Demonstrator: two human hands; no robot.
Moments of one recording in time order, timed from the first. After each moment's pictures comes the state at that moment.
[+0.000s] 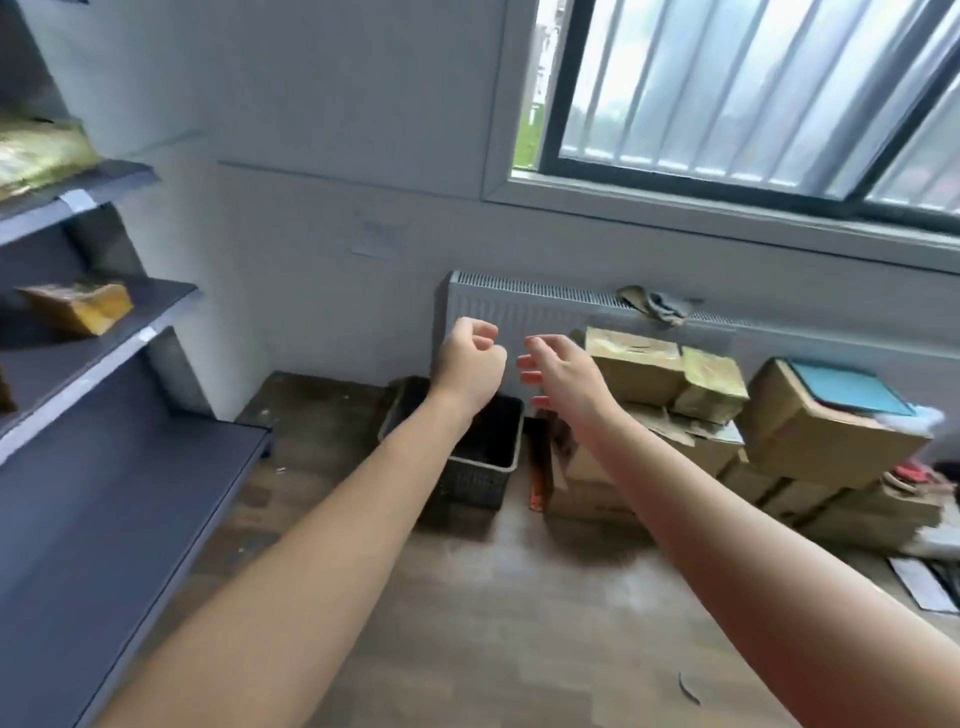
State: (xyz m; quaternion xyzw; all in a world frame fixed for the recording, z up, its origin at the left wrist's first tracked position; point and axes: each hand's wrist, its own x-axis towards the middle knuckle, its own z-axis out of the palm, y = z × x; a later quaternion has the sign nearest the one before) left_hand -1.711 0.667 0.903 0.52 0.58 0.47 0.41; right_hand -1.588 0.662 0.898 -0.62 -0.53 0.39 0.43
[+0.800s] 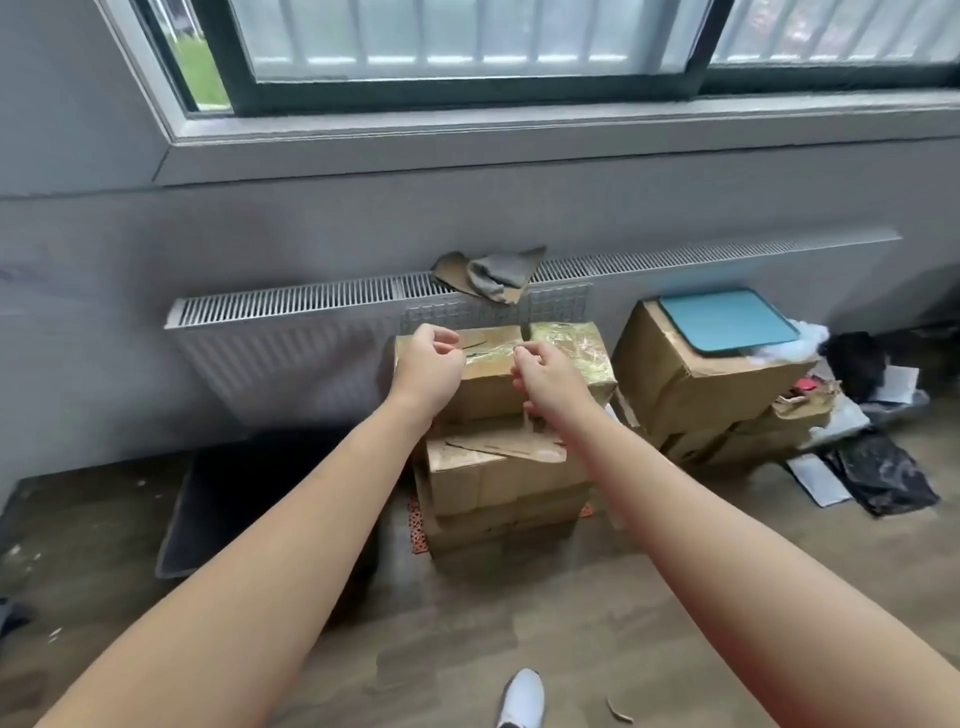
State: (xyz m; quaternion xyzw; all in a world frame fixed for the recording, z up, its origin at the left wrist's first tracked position) left_hand -1.278 1.030 0.806 0.60 0.57 0.31 0.48; right_hand -1.138 0.981 0.787 -0.74 -0.40 0.36 0.40
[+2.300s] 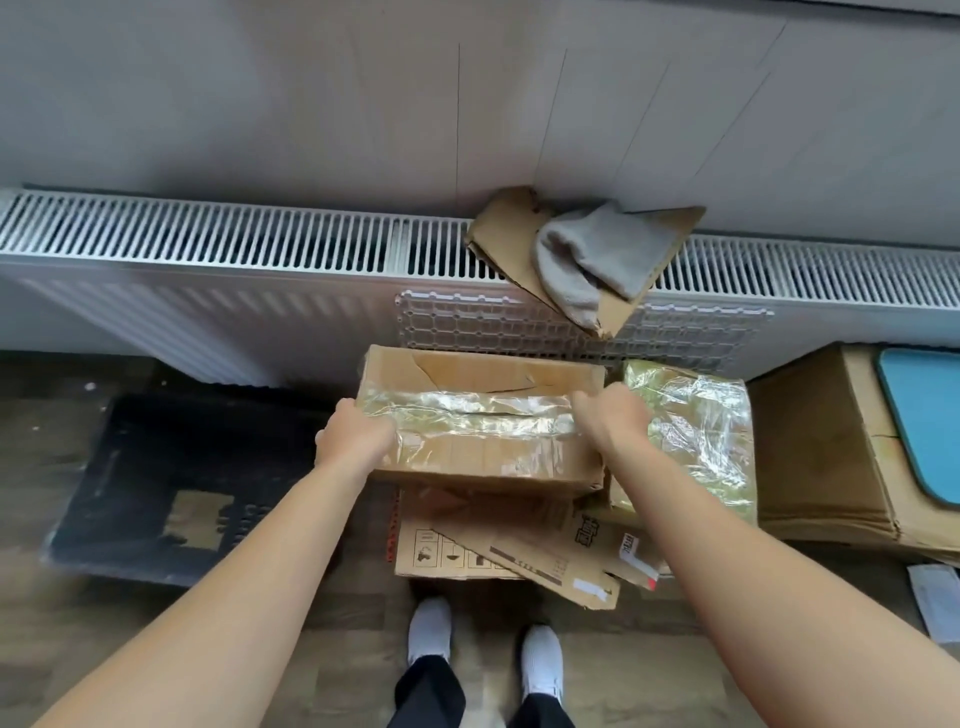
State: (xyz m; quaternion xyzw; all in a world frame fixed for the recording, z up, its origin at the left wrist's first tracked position) left_hand -1.248 1.315 0.509 0.37 0.81 0.09 0.45; right_hand -0.981 1.305 0.514 -0.88 -0.35 0.33 0.07
